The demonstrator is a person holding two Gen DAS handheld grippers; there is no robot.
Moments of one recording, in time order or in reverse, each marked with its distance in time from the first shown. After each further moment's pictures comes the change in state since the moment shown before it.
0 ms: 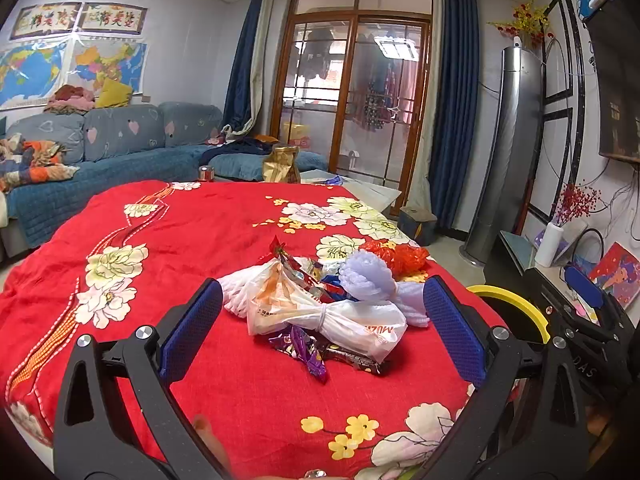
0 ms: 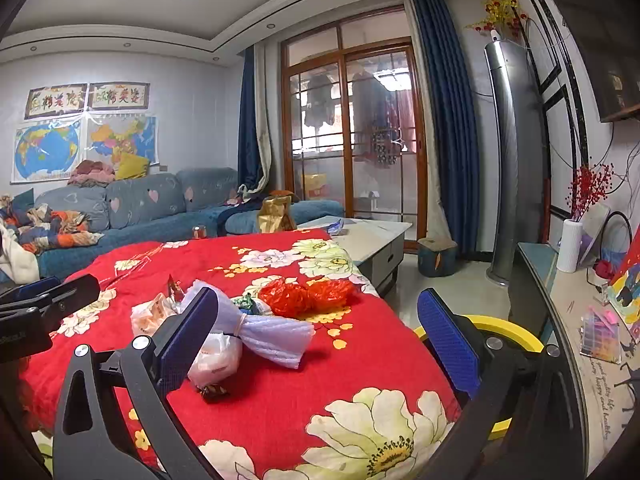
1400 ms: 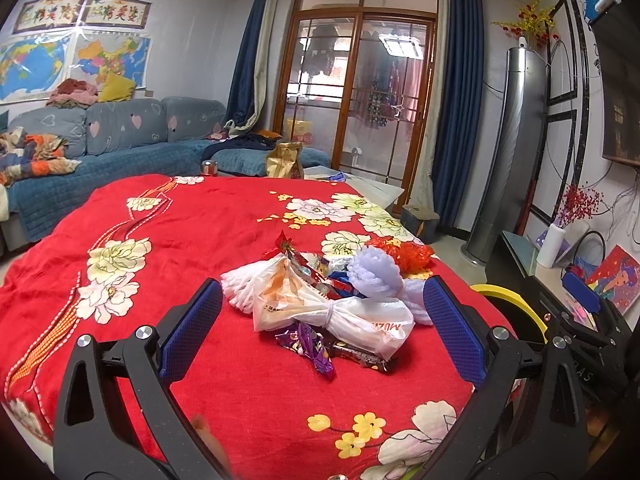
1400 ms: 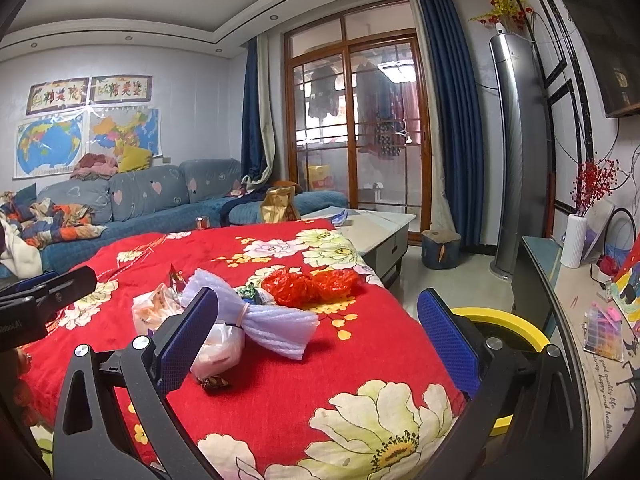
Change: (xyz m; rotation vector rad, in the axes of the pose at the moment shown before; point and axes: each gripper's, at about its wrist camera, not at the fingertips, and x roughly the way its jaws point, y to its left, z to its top) left arm -0.001 0.007 0.001 -0.018 0.008 0.005; right arm 0.008 0.002 -0.007 -0.012 0.033 0.018
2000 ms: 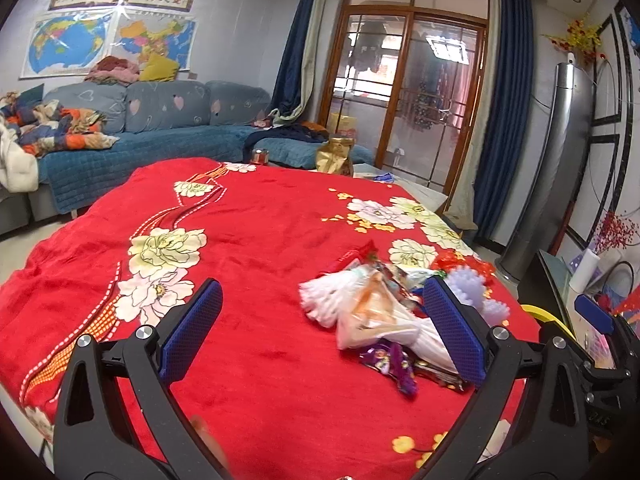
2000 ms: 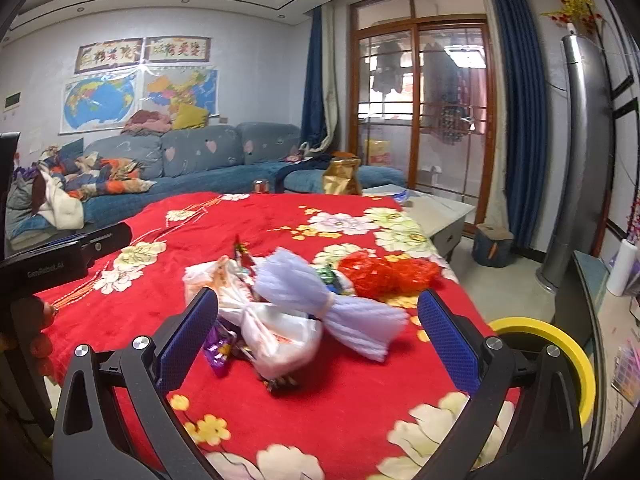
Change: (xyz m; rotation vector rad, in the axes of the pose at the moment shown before) left arm 0.021 0.074 0.014 -0.099 0.032 0.136; right arm 0.038 0.063 0.008 -0.134 0.117 0.203
